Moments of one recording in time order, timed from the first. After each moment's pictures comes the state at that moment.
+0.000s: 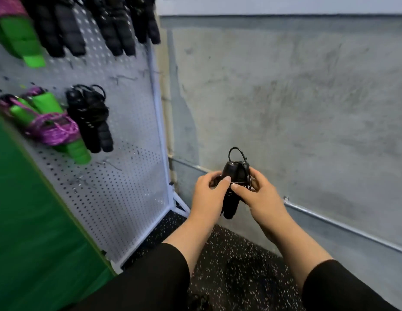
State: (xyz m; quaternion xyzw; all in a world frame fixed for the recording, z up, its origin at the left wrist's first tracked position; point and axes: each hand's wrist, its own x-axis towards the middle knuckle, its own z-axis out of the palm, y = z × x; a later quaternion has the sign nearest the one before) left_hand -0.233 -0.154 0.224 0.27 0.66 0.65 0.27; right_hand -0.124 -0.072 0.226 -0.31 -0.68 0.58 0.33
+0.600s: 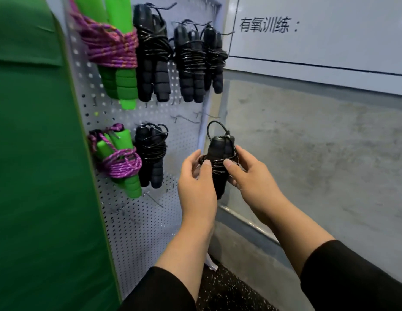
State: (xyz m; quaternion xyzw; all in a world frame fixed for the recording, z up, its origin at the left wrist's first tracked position) left_hand -0.345 -0.200 0.328 0.16 0.51 0.84 0.07; right_hand -0.284 -0.104 0.351 -0.16 -0.76 0.55 0.31
